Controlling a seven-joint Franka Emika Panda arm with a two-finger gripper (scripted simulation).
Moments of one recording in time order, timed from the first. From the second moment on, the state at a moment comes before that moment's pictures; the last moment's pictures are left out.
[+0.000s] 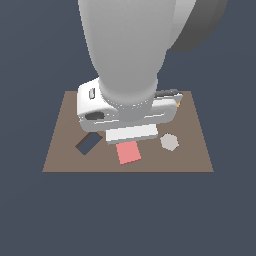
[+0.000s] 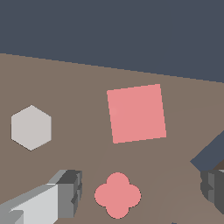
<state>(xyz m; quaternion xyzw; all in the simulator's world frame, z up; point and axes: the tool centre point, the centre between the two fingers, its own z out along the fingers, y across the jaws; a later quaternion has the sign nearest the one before) 0.050 0.002 0.098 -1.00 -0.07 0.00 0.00</state>
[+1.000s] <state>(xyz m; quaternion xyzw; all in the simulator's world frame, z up) 0.094 0.000 0.050 -0.99 -0.13 0.00 0.00</state>
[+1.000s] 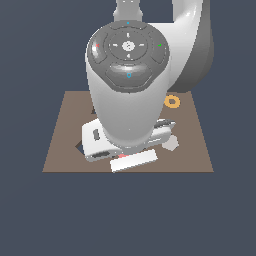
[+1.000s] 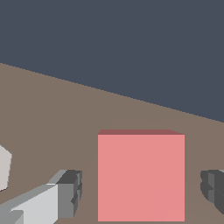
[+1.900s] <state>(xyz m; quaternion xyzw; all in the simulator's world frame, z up) 0.095 0.001 0.031 -0.99 -0.13 0.00 0.00</state>
